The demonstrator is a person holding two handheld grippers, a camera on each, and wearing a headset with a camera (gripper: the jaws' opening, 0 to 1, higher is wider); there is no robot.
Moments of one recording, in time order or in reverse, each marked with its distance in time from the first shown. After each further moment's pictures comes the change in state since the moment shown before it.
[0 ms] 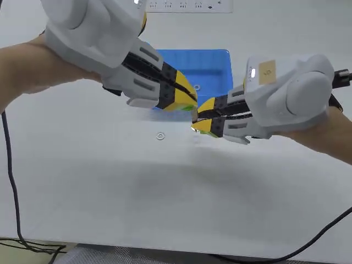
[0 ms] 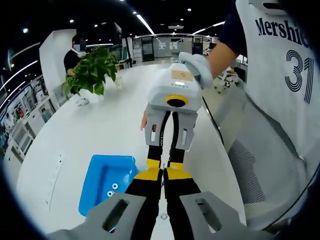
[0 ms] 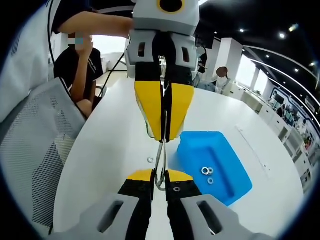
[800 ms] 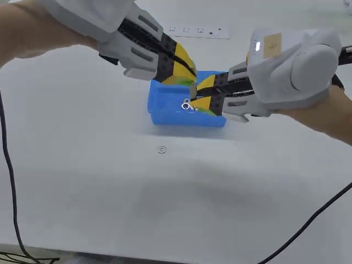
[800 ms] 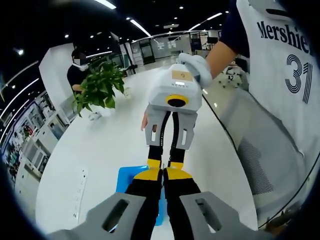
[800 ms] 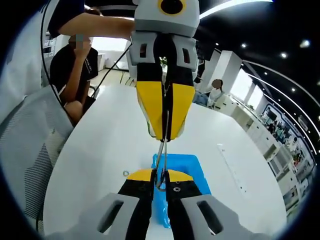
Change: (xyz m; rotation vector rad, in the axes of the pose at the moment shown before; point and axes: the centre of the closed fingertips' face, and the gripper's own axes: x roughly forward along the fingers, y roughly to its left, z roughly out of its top) left arm -0.038 0.031 0.038 0.121 0.007 0.080; right arm -0.014 -0.045 0.045 -0.113 -0.027 -0.084
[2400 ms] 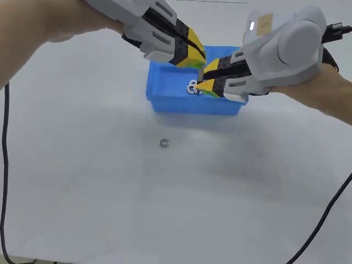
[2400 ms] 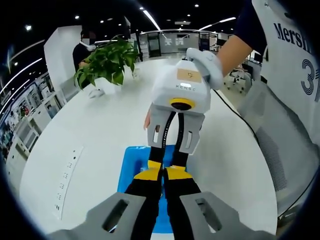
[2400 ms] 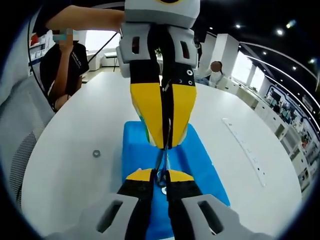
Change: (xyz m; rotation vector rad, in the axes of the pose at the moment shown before) left arm 0.062 0.055 -0.077 -0.129 0.039 -0.035; right arm 0.061 -0.038 -0.082 0.118 0.073 0.044
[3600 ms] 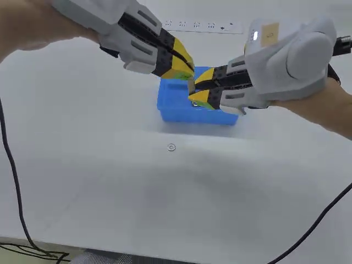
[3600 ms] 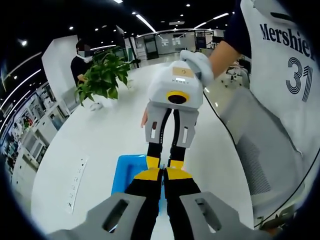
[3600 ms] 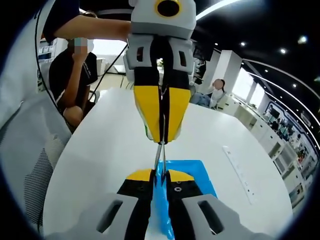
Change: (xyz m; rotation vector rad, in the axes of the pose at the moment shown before) left arm -0.070 -0.068 0.042 0.068 -0.006 0.032; right arm -0.045 0.059 0.079 -0.086 -0.101 -0.010
